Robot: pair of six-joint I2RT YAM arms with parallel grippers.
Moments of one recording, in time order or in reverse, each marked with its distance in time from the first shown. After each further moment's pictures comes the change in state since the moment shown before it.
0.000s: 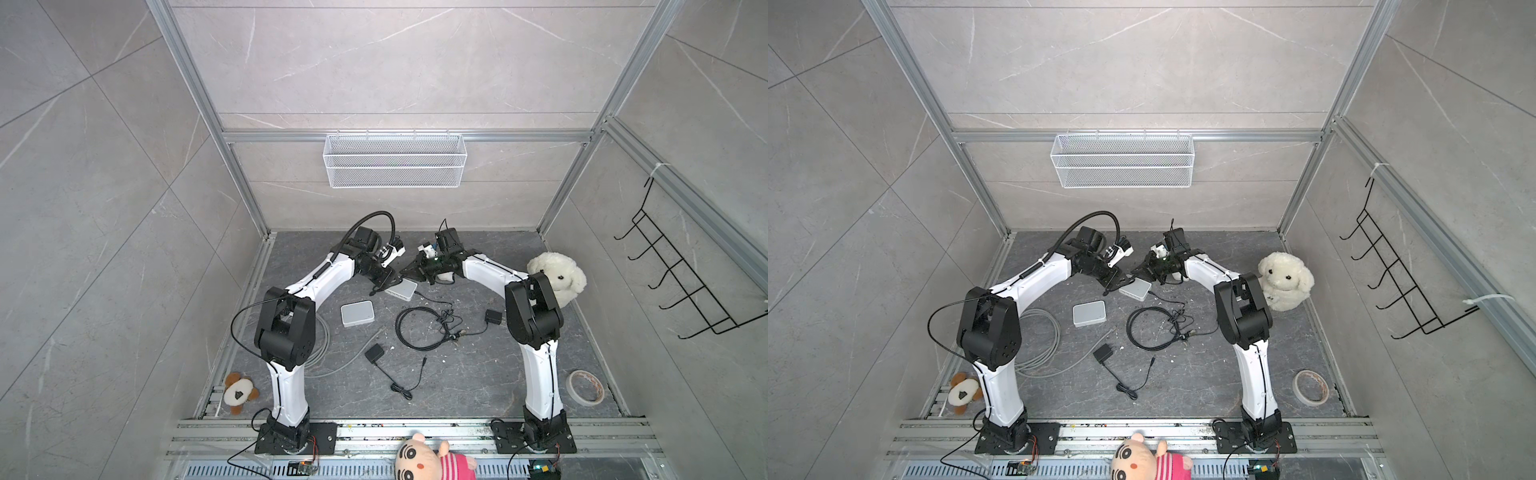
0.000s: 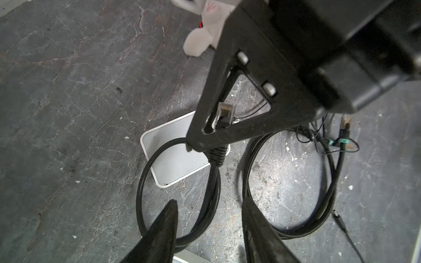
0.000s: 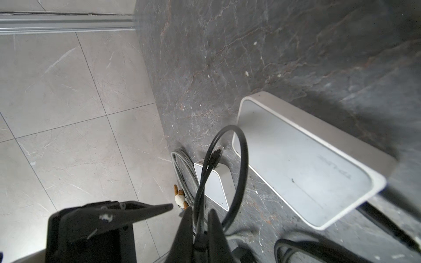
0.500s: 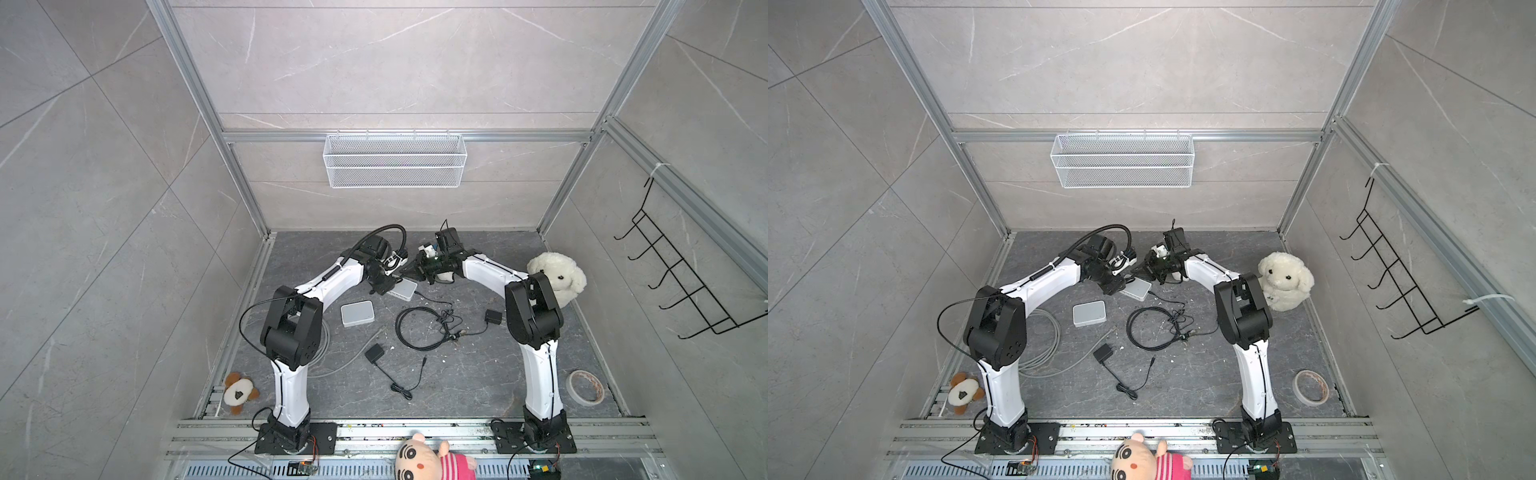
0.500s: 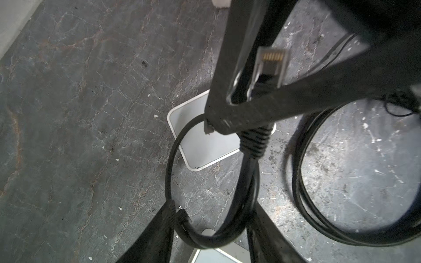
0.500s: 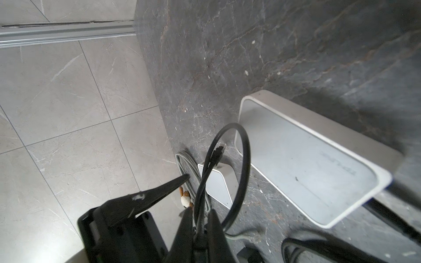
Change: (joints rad) left arm -0.042 0.035 -0.036 0.017 -0.257 0.089; right arm 0.000 0.000 0.000 0.010 -0.005 0.055
